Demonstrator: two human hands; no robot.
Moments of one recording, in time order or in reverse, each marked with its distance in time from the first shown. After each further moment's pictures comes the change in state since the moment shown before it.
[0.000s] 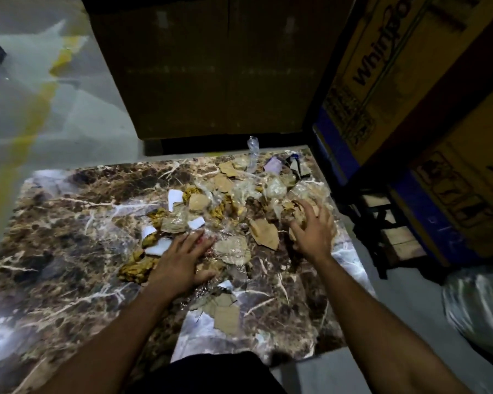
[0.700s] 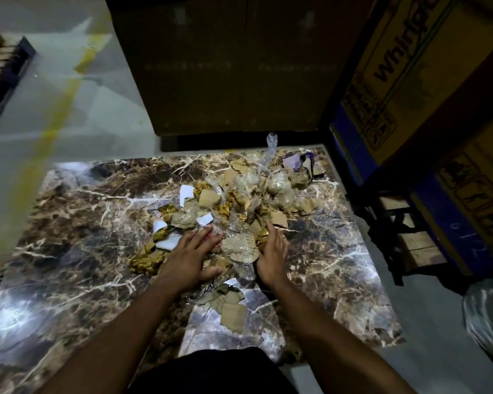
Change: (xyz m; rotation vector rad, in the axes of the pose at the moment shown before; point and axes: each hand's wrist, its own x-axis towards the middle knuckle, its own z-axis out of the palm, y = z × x) left_hand -0.008 0.008 -0.009 -0.106 -0.041 -0.074; right_hand -0.079 -0.059 0.083 0.327 -0.314 -0.051
